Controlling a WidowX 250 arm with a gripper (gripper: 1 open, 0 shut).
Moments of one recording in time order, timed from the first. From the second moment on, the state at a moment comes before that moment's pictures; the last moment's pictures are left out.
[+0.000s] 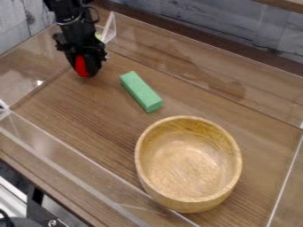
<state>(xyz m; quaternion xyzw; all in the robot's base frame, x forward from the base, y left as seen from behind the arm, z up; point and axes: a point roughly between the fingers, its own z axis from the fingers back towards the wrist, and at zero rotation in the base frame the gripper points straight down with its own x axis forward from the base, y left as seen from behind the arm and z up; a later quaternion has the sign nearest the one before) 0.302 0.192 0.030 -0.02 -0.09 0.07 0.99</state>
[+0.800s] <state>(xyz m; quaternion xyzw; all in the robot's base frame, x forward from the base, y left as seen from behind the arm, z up) 0.306 0.198 0.027 -0.05 -0.10 0.10 0.99</state>
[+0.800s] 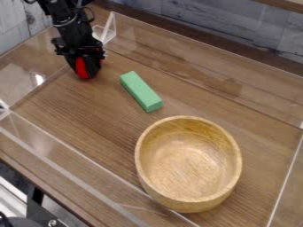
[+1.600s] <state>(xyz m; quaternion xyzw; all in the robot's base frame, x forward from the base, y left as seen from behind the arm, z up) 0.306 0.194 0.027 -0.08 -0.10 0.12 0.98</state>
